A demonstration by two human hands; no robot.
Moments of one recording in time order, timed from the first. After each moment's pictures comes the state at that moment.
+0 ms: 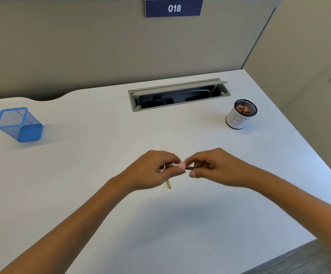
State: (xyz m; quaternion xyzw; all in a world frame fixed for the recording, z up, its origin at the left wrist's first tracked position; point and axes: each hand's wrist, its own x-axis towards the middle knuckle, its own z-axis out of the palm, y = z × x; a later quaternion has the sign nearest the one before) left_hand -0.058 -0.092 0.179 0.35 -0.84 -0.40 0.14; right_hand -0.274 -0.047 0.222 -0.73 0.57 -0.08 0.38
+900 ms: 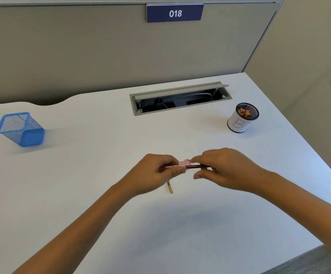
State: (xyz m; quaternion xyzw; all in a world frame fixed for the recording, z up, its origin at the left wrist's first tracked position) left_hand -0.057 -0.090 0.192 0.41 -0.76 -0.48 0.16; right_hand -0.283 -0.051 0.227 -0.85 0.50 -0.06 0.13
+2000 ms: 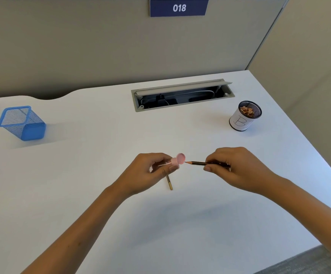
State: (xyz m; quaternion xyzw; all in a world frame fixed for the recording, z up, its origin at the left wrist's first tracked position) left_hand -0.043 -0.084 0.176 0.40 -0.73 -0.50 0.24; right_hand -0.298 -0.038 0.224 -0.79 0.56 -0.14 0.19
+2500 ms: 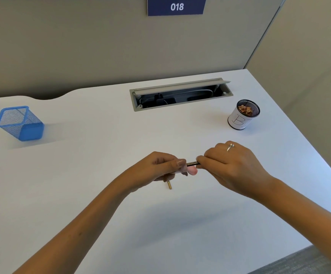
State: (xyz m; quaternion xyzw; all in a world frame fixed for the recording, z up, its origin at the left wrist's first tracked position) left_hand -0.058 -0.086 0.199 0.33 -0.63 -0.69 0.15; right_hand -0.286 -0.034 0.225 -0.88 0.43 -0.14 -0.15
